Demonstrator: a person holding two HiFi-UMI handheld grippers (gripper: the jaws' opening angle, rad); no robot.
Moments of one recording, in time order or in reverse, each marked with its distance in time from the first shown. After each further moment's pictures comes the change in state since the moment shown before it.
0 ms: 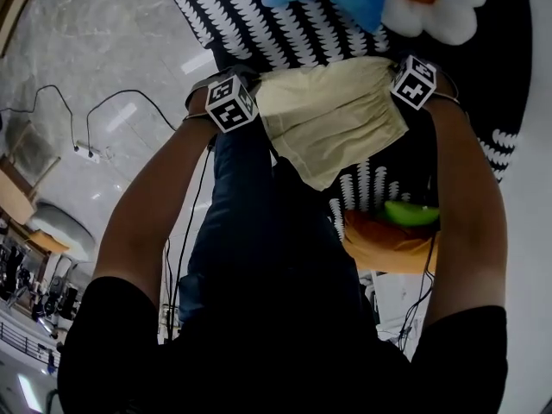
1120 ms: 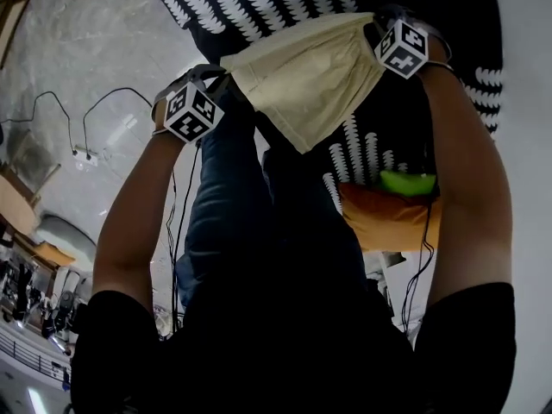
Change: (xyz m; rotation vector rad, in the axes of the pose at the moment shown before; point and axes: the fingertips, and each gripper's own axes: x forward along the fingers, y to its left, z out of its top) left arm -0.091 -0.053 0.009 0.015 -0.042 0.168; right arm -0.088 -0.016 0.009 -0.079 -0.185 -0.356
